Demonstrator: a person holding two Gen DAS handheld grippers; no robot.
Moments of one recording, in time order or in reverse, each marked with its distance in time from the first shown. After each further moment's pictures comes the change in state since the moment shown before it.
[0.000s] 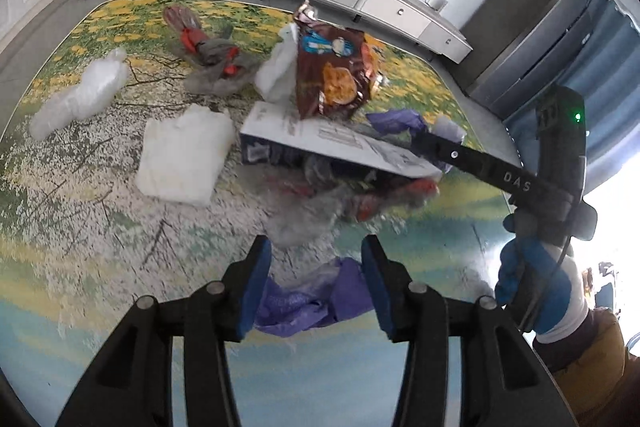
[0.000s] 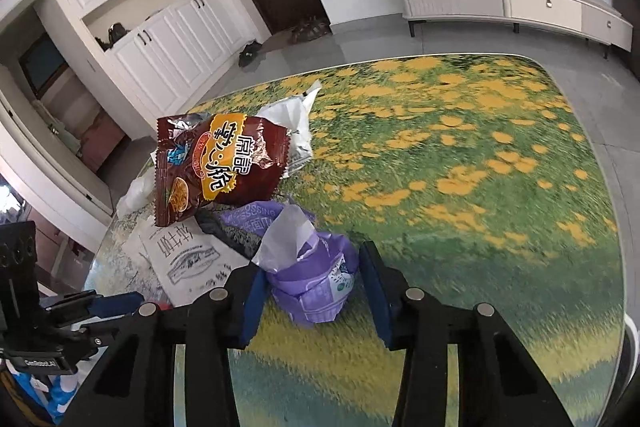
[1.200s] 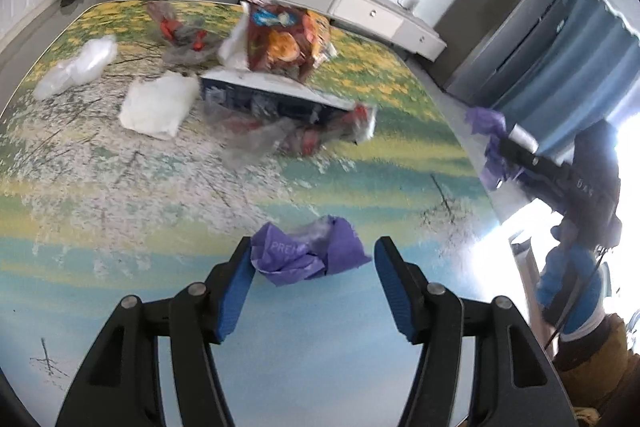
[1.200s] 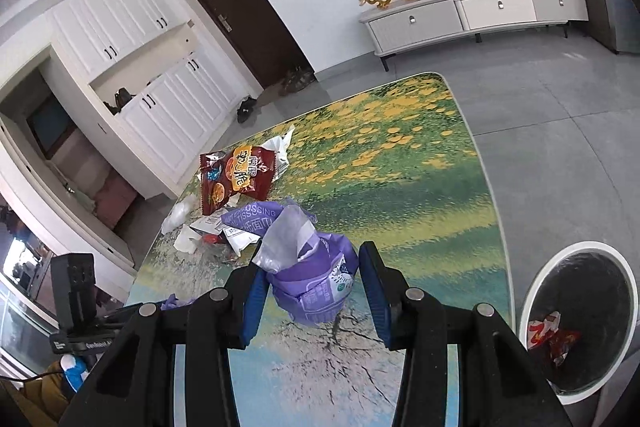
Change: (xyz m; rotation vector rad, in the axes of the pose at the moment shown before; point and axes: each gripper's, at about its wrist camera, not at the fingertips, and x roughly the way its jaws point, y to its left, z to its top) left arm -0.019 -0.029 -0.057 0.070 -0.034 -0.036; right arm -0.136 -0.034 -0.069 0.138 -0.189 0.036
